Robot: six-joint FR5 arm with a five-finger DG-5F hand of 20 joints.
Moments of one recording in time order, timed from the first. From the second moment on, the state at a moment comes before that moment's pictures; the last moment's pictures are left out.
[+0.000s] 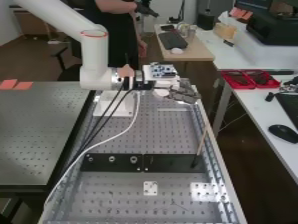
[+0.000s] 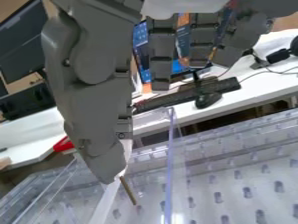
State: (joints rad) arm 1.74 -2.14 -1.65 -2.63 -1.56 -0.47
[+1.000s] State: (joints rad) arm 1.73 -2.14 -1.63 -2.67 -1.58 -0.46
